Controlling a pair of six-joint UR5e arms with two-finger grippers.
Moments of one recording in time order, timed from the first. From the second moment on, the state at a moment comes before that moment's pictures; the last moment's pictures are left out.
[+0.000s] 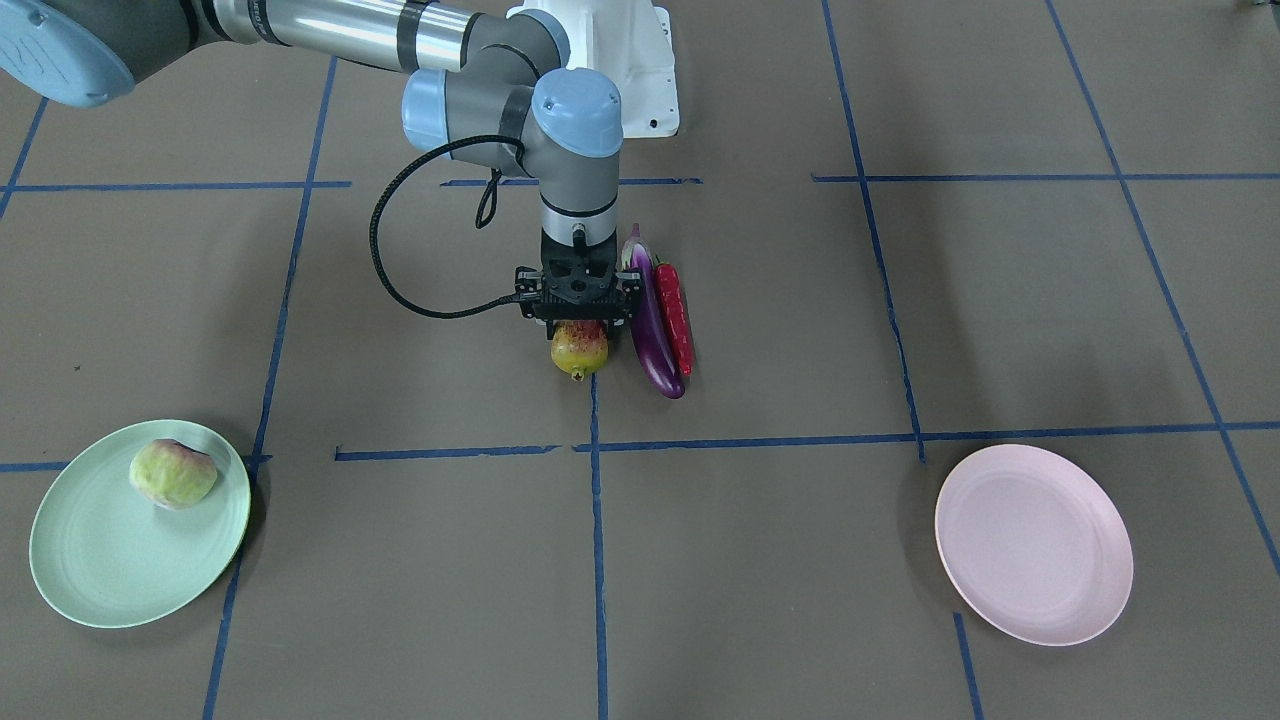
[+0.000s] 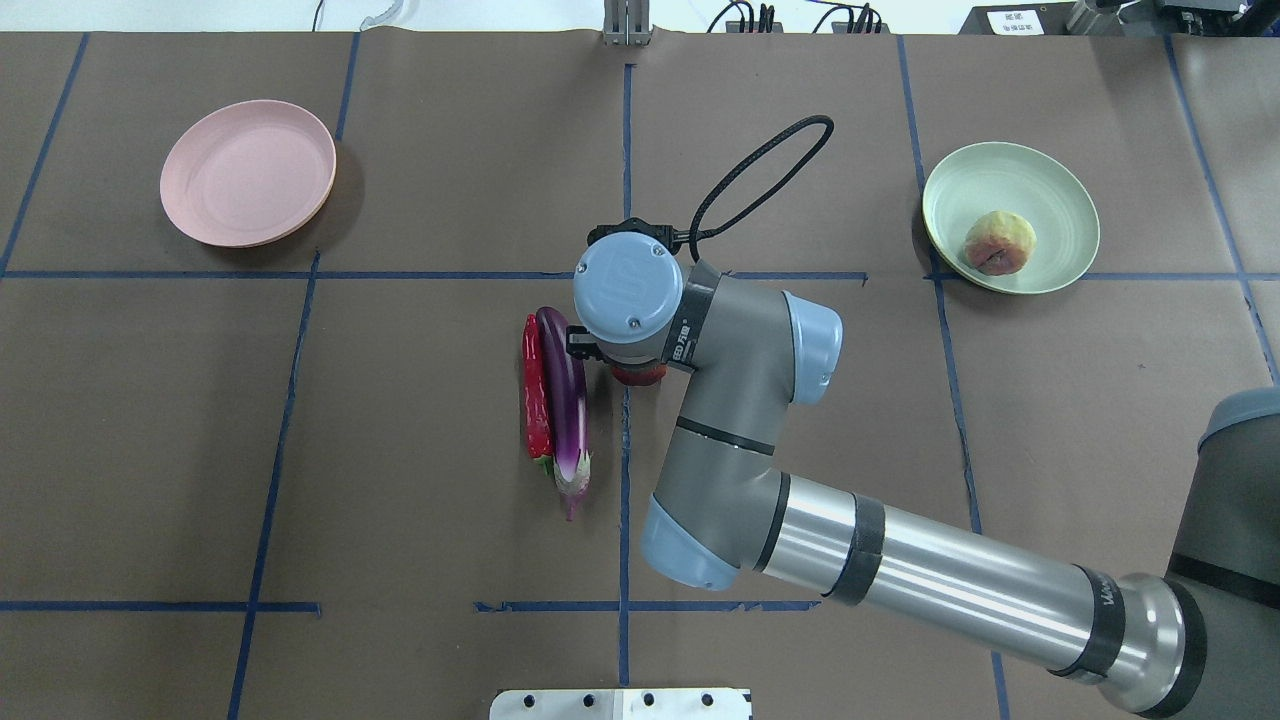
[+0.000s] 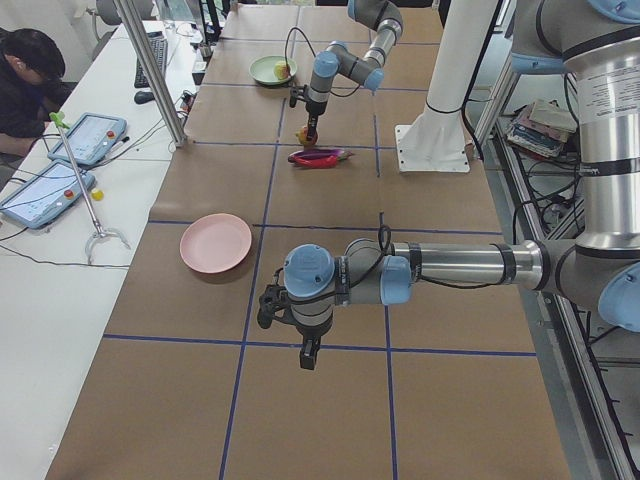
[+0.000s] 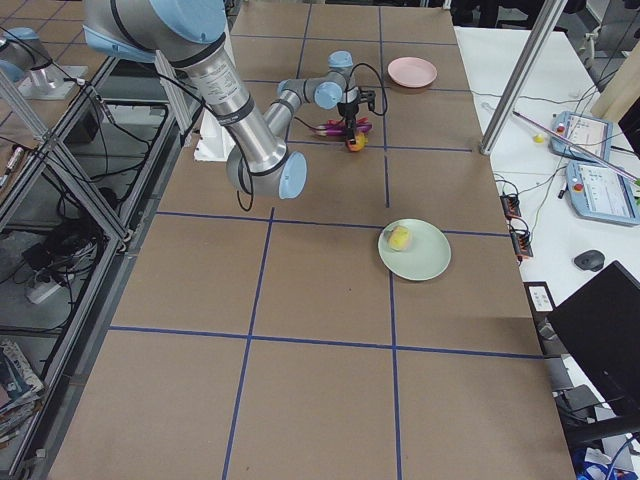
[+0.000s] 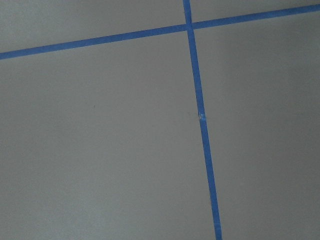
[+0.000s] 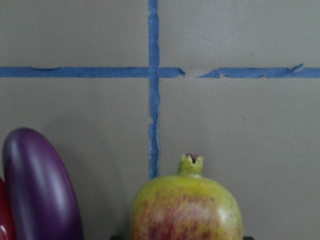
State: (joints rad) left arm -1.60 -1.37 -1.76 -1.54 -2.34 0.20; right arm 0.48 -0.72 1.46 -1.54 1.69 1.25
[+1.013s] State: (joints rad) left arm -1.60 -1.37 -1.76 -1.54 -2.34 0.20; right arm 1.10 -0.97 1.37 -1.52 2.20 0.28
